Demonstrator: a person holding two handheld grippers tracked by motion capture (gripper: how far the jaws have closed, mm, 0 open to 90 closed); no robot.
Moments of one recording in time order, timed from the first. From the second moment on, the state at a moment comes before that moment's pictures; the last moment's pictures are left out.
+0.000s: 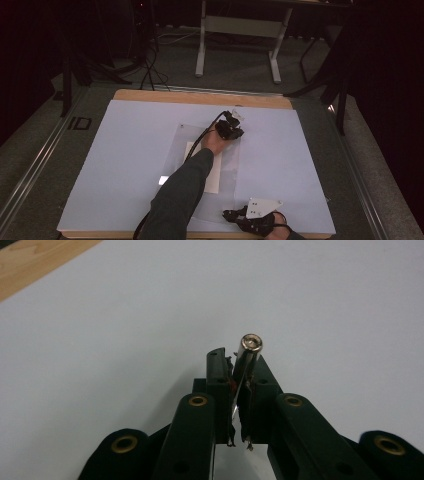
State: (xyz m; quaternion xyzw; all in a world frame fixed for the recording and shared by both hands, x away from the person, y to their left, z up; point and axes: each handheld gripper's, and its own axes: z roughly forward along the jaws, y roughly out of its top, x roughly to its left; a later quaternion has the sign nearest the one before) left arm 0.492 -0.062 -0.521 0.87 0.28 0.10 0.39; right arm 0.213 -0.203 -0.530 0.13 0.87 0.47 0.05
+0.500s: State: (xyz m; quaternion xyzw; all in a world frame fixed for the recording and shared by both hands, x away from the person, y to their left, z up) left arm 0.503 -0.030 -0.502 0.86 0.33 0.14 0.36; right arm 0.220 -0.222 -0.521 0.20 0.84 0.50 0.09
